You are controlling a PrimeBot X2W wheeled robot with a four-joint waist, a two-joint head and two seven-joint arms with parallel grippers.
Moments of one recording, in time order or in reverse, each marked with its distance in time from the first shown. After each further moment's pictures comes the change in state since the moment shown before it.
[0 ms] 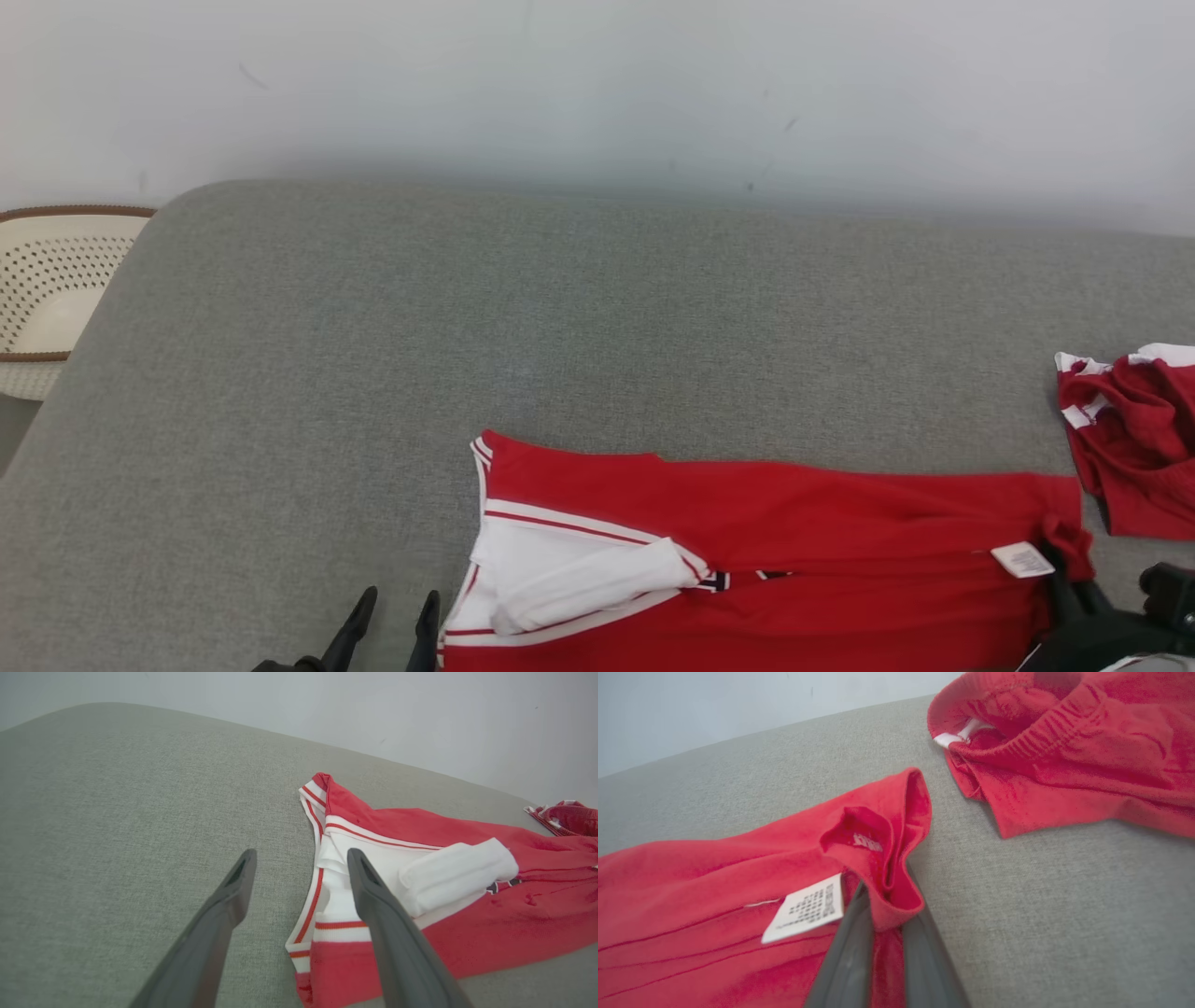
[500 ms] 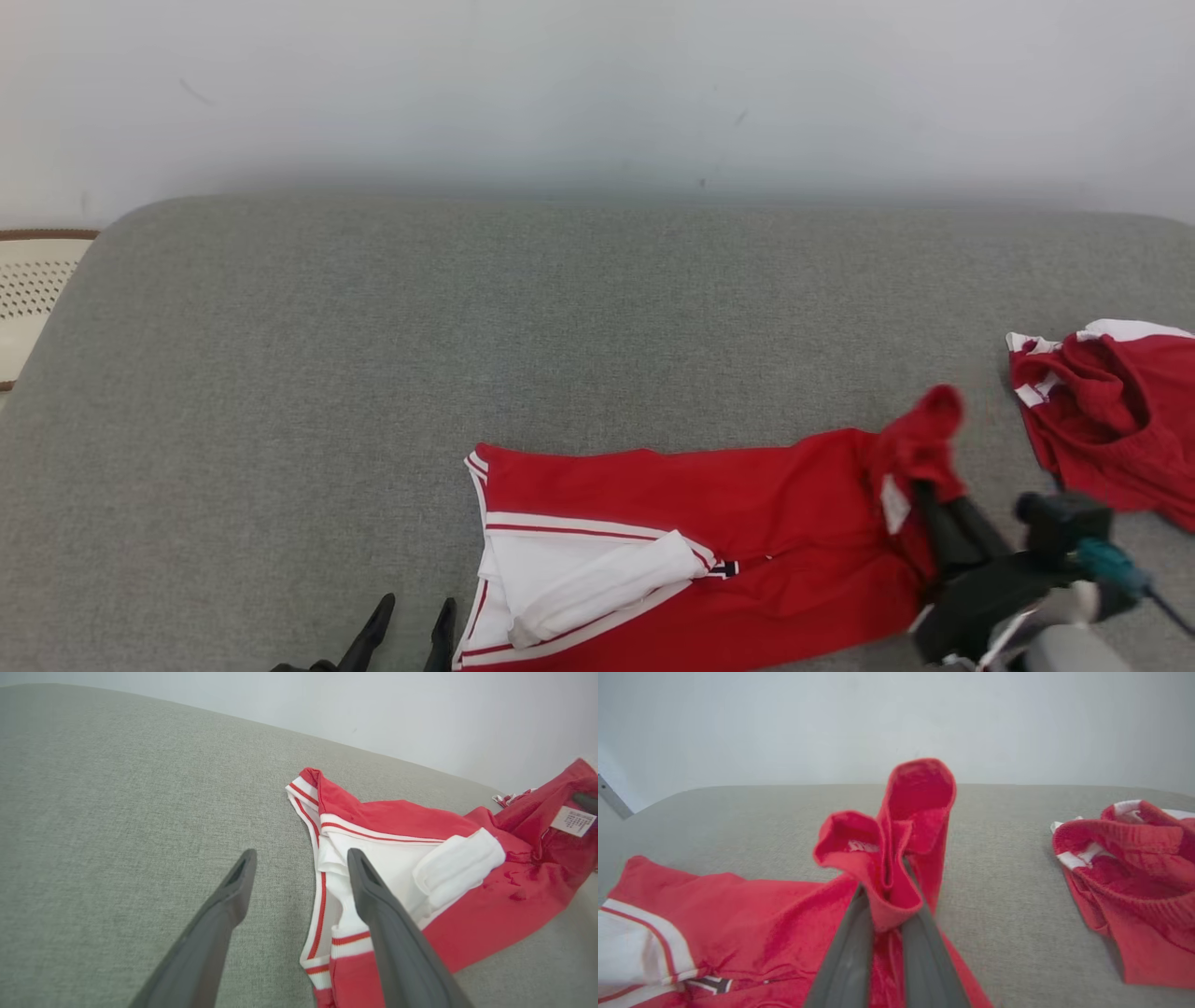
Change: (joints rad) left arm -0.001 -0.001 -0.041 0.013 -0.037 0.000 0.000; right arm -0.062 -0.059 0.269 -0.250 -0.003 0.000 0.000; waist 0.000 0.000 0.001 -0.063
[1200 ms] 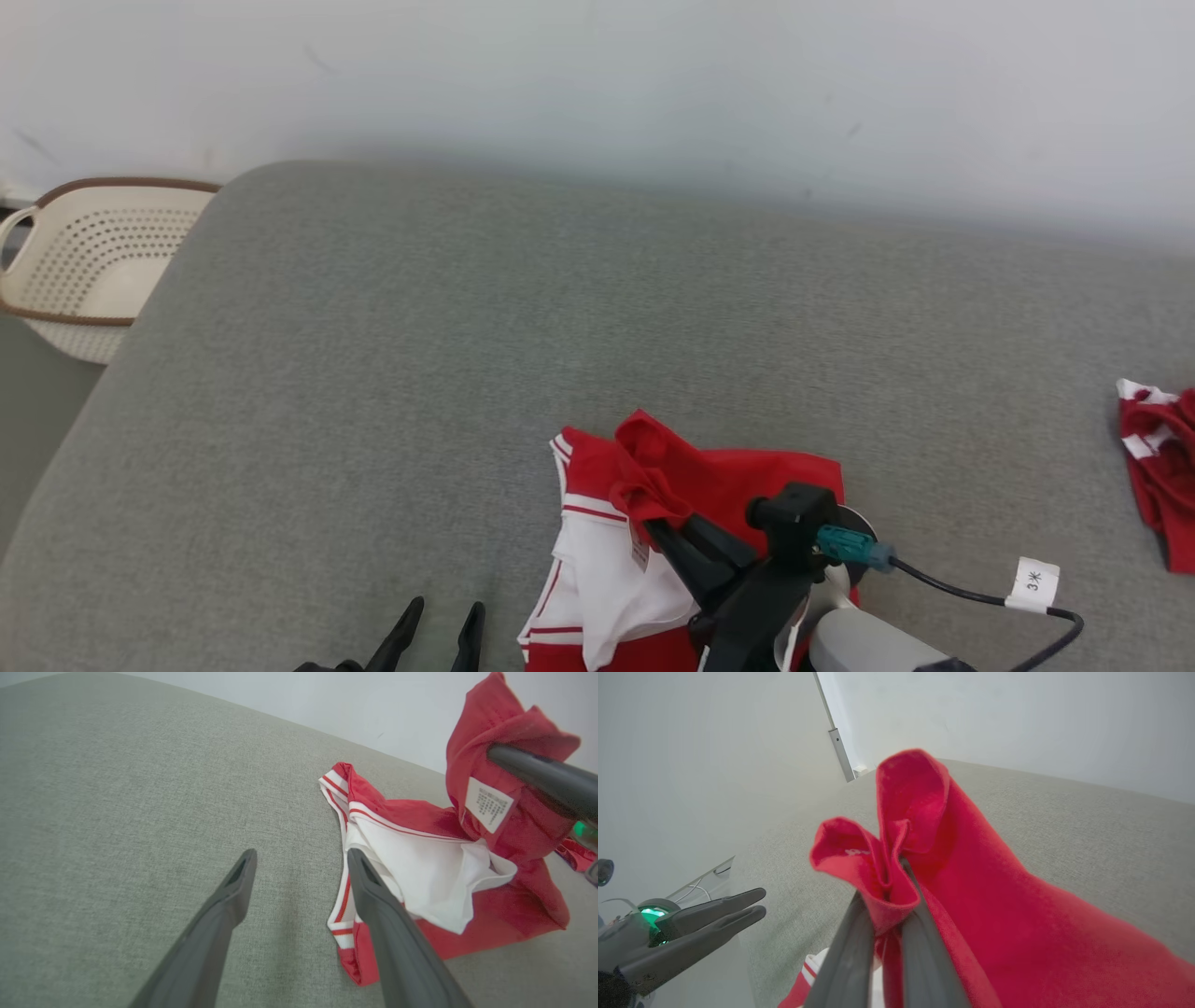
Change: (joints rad) left arm -0.014 0.000 -0.068 0.021 -0.042 0.003 0.000; right arm -0.242 0.113 0.598 -0.006 0.192 0.000 0.000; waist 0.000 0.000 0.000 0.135
